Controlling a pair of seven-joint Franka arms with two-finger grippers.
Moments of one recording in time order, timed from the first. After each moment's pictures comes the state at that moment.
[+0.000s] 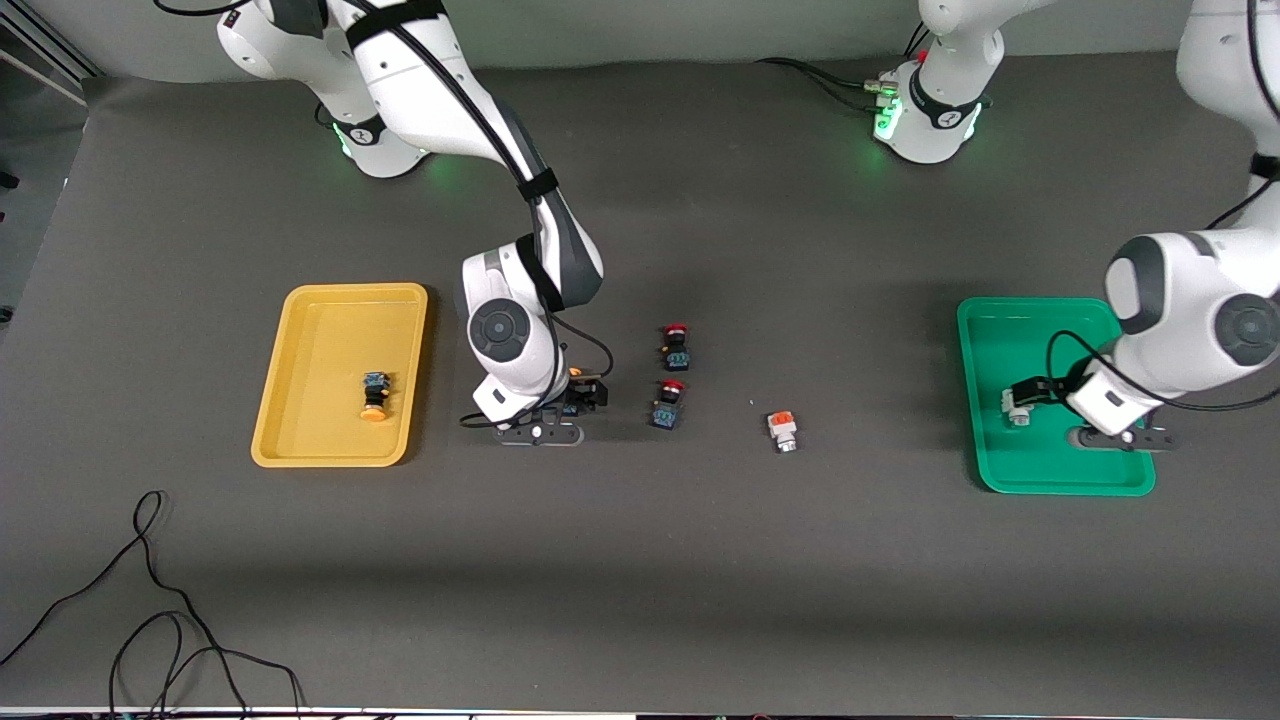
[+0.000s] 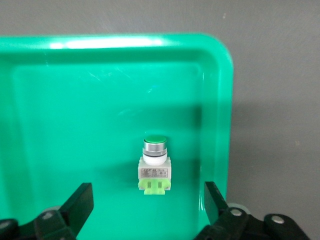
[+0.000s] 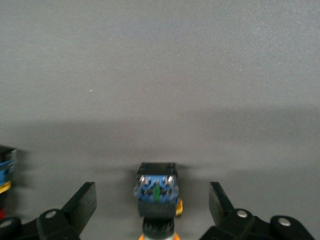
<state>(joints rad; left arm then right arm) 0.38 0.35 -0.27 -2.00 0.11 2.27 0.07 1.00 0.75 -0.48 -1.71 0.49 2.34 0.34</state>
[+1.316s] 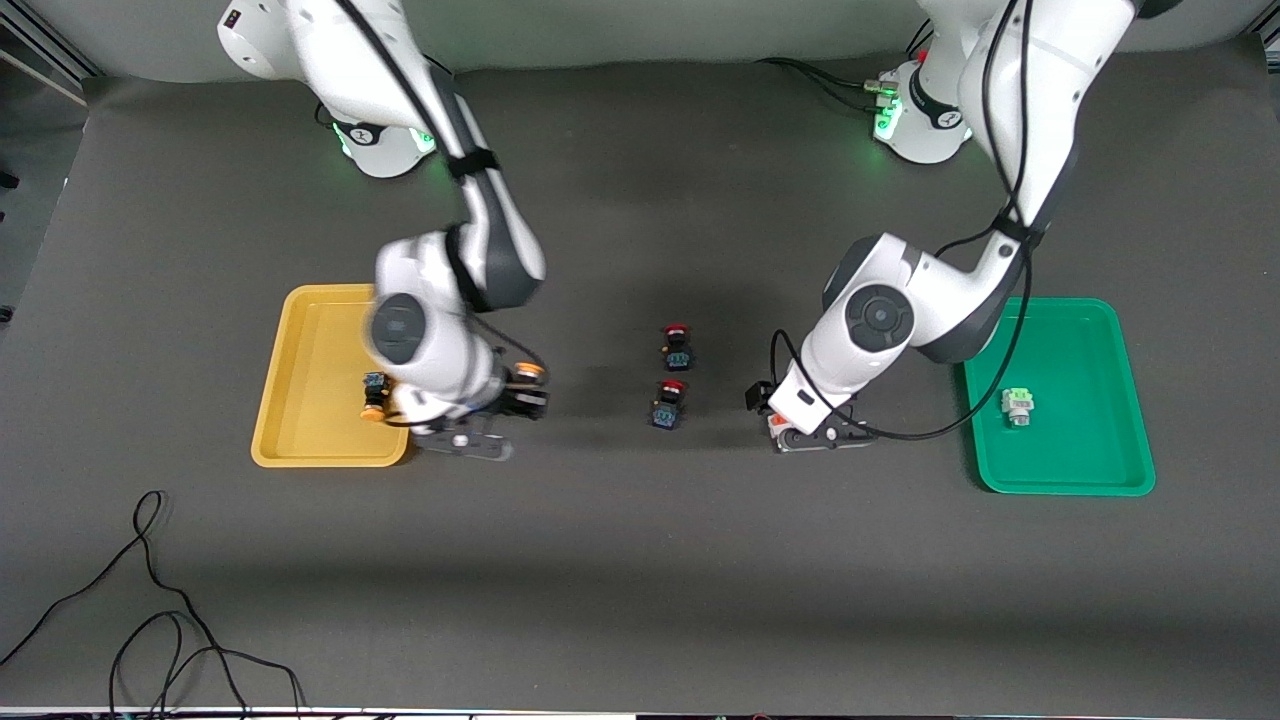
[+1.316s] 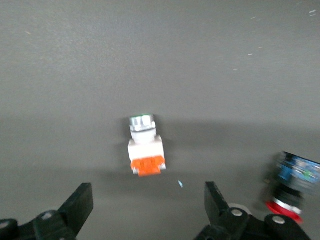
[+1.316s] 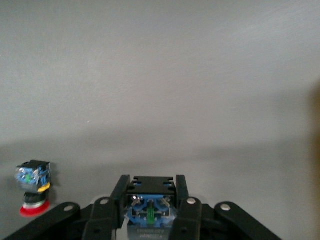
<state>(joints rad) -0.15 0.56 -0.36 -1.84 0.14 2.41 -0.63 1.00 0.55 -0.69 -1.73 0.53 2.10 0.32</state>
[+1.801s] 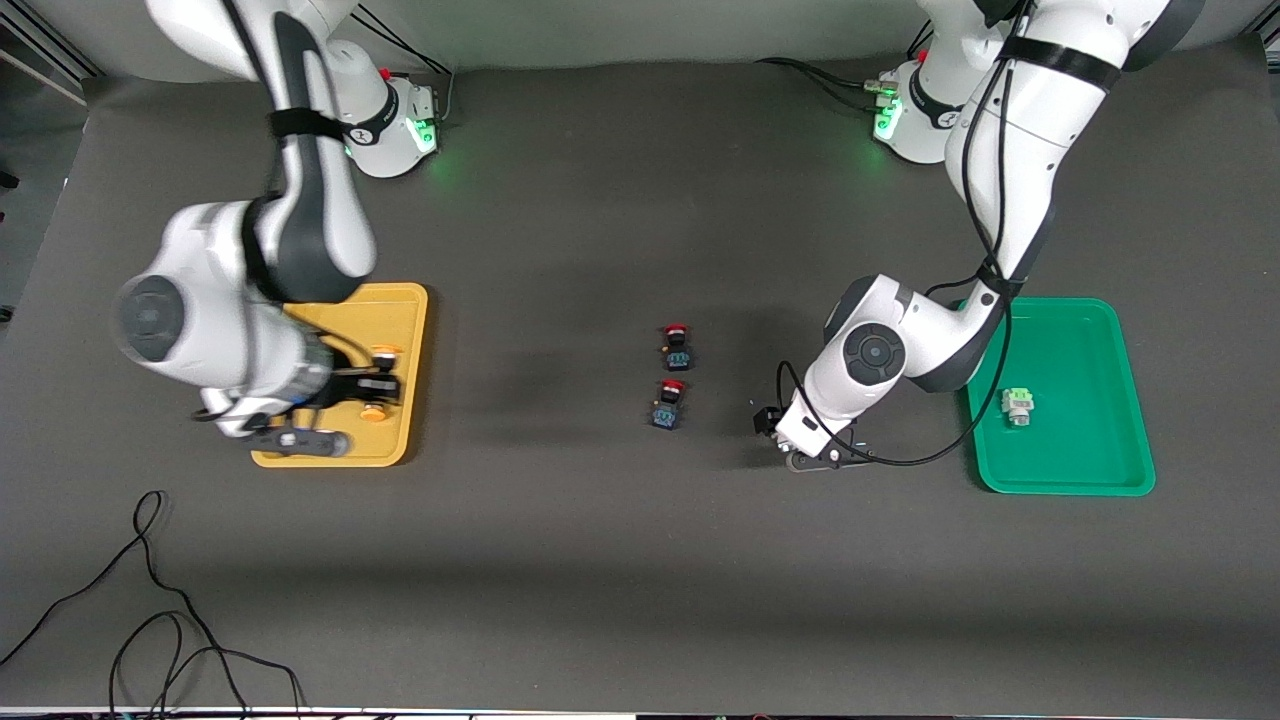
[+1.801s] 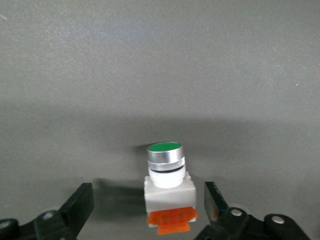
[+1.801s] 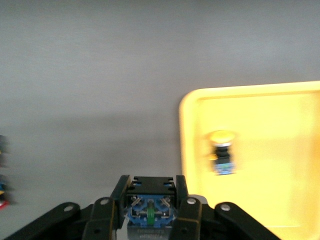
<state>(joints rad) -0.16 0.67 -0.32 -1.82 0.19 2.50 -0.70 1.00 0.43 -0.97 -1.77 0.46 1.89 -0.05</state>
